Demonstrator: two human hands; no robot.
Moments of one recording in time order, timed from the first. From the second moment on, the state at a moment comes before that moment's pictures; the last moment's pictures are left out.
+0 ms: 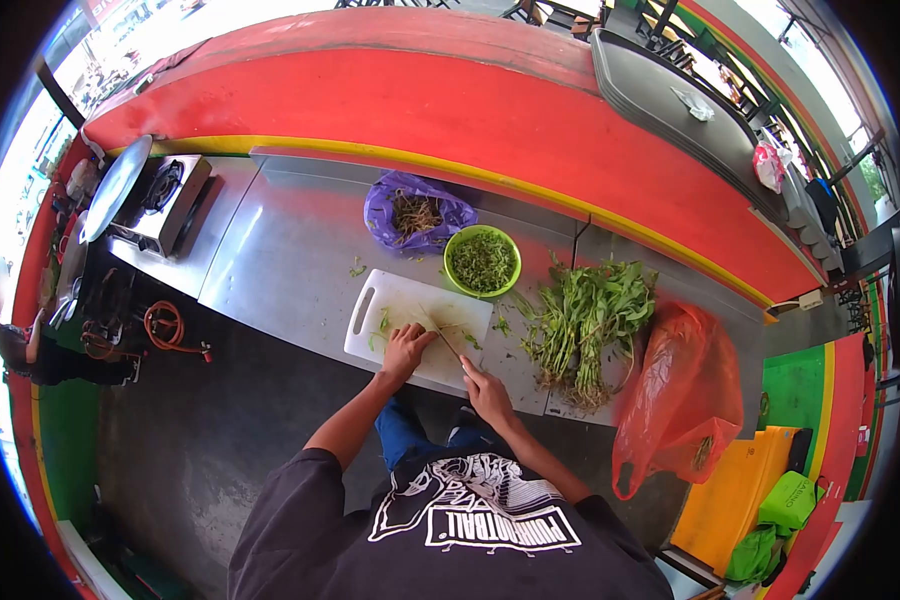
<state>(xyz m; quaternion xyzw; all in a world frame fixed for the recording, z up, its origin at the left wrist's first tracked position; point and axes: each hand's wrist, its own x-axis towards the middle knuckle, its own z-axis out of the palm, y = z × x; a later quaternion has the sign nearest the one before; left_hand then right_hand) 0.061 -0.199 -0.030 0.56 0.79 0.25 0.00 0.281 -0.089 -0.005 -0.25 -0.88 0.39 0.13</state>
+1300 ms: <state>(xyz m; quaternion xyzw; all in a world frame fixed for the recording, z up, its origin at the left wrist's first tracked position) 0.074 -0.130 -0.024 0.60 0.75 0.25 0.08 0.239 -0.044 -0.045 -0.39 -0.81 0.39 0.19</state>
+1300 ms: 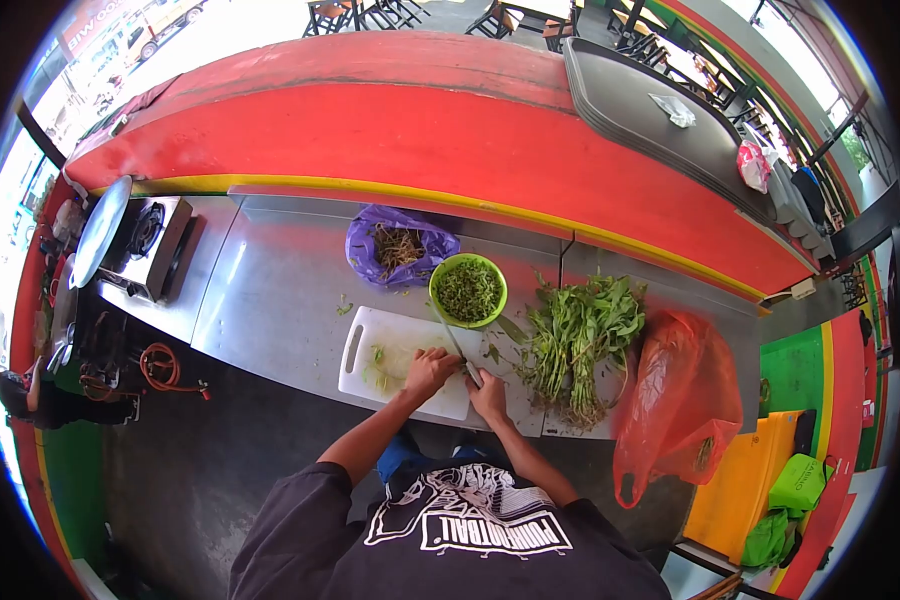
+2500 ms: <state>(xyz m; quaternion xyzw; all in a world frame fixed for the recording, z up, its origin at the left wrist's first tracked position) 0.039 -0.167 -0.025 0.51 0.80 0.27 0.17 0.256 -0.069 -0.020 -0.41 -0.74 0.48 0.23</state>
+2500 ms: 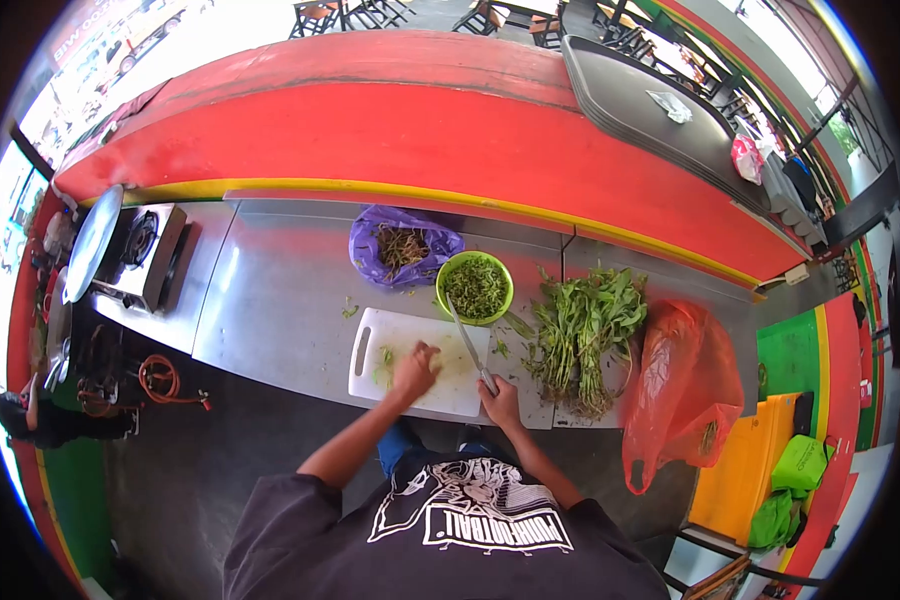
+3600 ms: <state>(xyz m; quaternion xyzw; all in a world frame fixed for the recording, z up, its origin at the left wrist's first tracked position) 0.096 -0.173 -0.039 0.33 0.86 0.38 0.08 0.320 -0.060 -0.040 -0.30 -0.79 0.50 0.19</state>
